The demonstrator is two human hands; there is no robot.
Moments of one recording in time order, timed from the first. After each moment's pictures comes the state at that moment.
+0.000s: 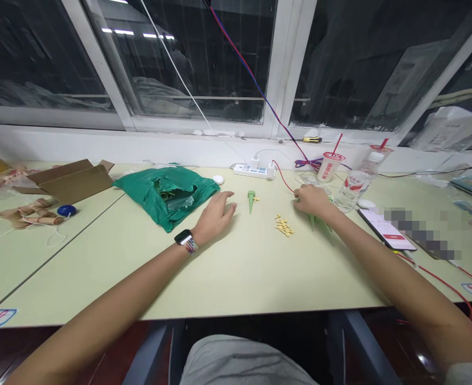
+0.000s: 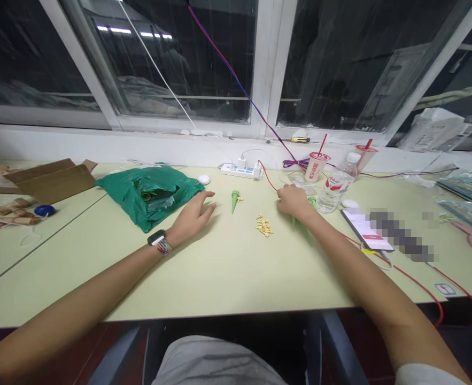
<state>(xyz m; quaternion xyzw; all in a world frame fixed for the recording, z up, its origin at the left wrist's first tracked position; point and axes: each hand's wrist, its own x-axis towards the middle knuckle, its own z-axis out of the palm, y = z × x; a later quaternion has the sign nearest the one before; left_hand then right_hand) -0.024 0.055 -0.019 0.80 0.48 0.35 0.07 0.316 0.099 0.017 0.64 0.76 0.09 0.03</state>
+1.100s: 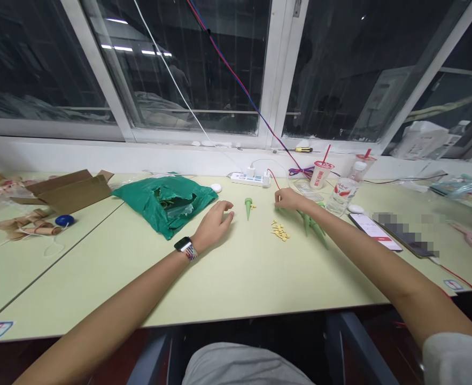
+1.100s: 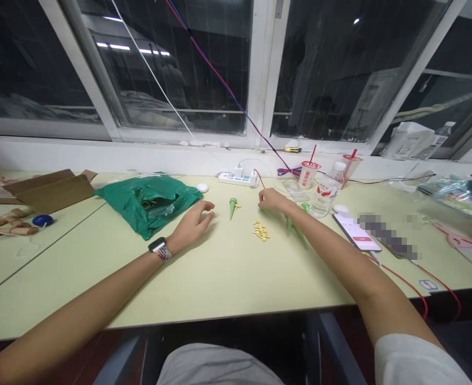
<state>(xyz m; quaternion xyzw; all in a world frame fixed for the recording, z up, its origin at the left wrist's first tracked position) -0.027 0.056 -0.020 0.81 0.44 0.37 0.09 0.291 0.150 0.017 0.59 0.80 -0.06 -0.06</state>
